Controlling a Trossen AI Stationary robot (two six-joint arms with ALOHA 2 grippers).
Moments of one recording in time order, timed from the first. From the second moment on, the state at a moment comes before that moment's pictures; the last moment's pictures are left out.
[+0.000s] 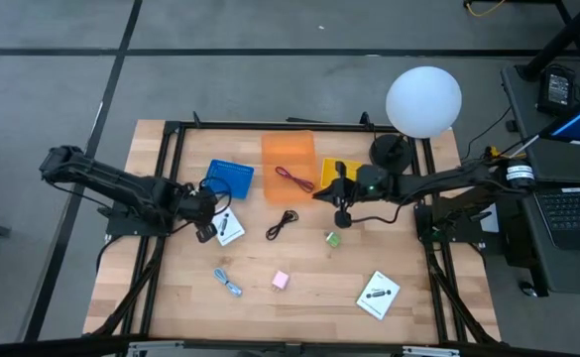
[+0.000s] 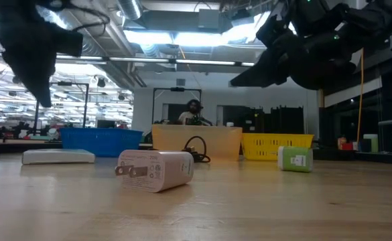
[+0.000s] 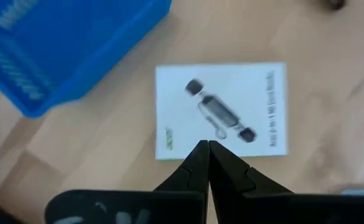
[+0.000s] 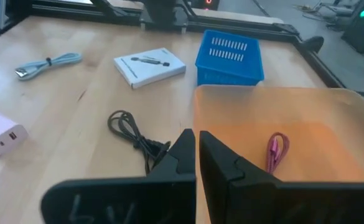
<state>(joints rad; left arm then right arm) -0.24 0.99 0.66 -0.95 -0.24 -0.83 -0.11 1.36 0.55 0.45 -0.06 -0.15</state>
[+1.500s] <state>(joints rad) -0.10 1.25 0.59 -0.88 -0.17 -0.80 -0.11 1.42 0.55 0.55 -0.06 -0.19</state>
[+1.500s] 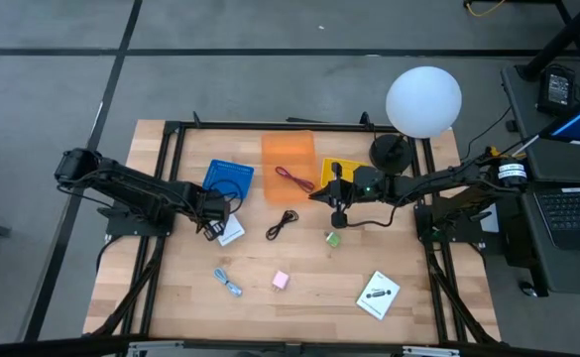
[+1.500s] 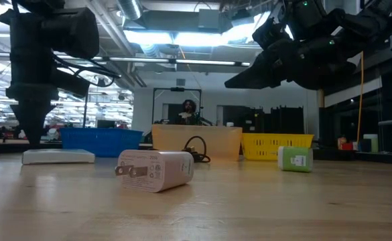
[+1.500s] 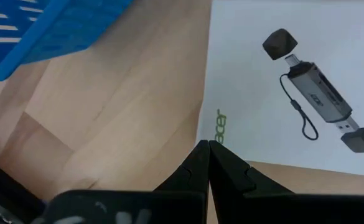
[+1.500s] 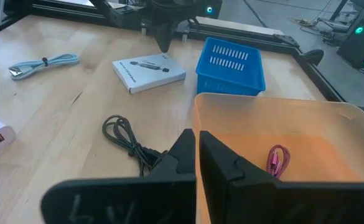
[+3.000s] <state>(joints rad) -0.10 1.31 0.59 -0.86 -0.17 -0.78 -0.11 1.42 0.55 0.54 -0.06 -0.19</state>
